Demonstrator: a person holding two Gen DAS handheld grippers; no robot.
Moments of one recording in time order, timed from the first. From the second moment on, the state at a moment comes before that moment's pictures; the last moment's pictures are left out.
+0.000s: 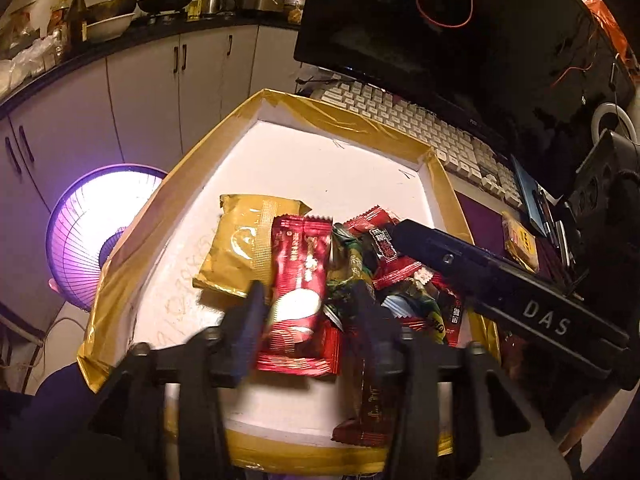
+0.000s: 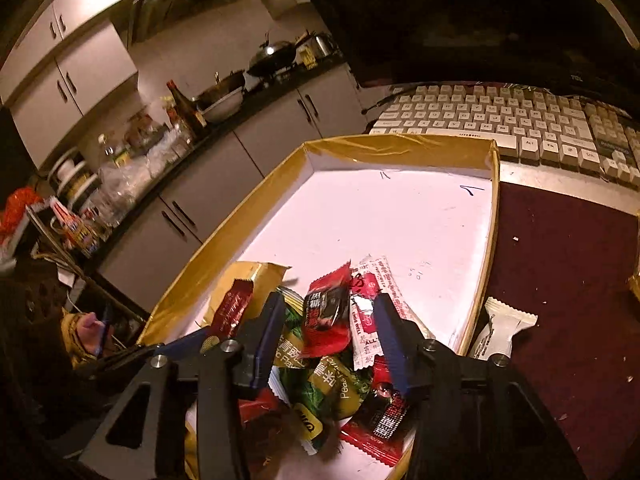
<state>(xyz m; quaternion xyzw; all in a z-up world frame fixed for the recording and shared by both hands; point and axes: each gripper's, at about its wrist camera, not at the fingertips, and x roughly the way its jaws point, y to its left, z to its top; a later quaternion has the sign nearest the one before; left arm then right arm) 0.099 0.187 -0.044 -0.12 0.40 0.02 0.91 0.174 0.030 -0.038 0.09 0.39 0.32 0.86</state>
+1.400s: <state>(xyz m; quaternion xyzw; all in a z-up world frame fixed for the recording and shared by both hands) 0.072 0.172 -0.028 -0.16 0.35 0.04 0.92 0.161 -0.022 -0.042 0.22 0.35 0.38 0.83</state>
